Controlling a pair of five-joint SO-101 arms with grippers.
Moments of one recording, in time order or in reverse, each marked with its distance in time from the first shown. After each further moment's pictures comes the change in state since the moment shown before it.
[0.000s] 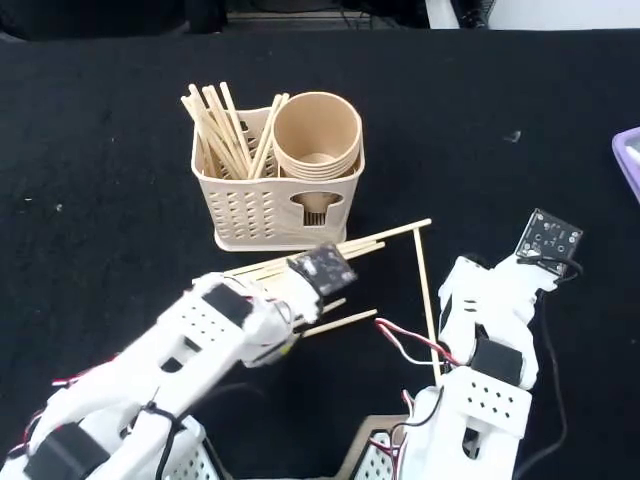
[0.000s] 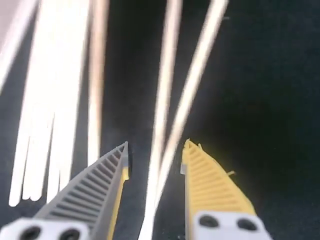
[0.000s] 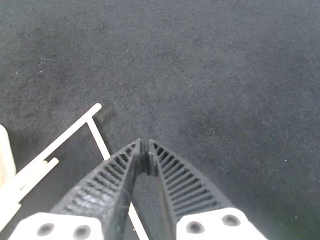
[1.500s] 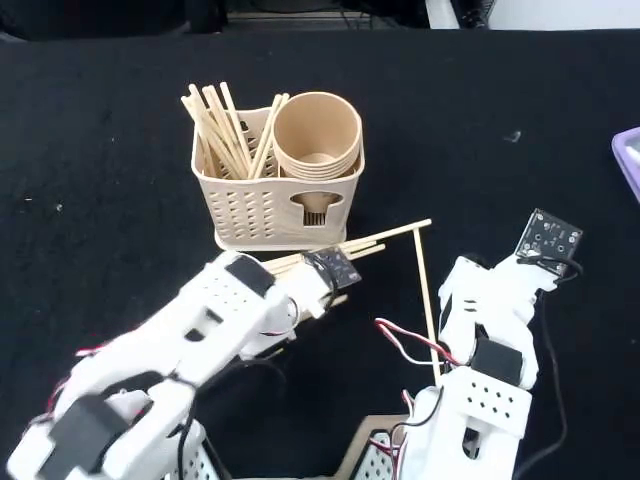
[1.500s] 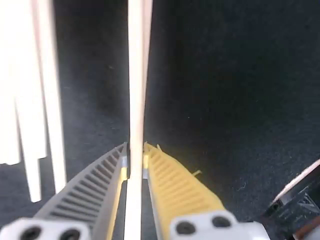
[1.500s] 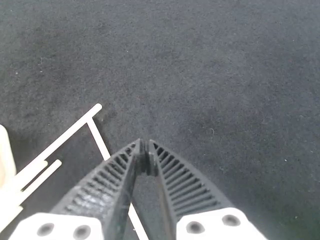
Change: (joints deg) left arm 0.6 10.0 -13.0 19.0 0.6; right arm 0.0 0.0 0.0 0.0 0.0
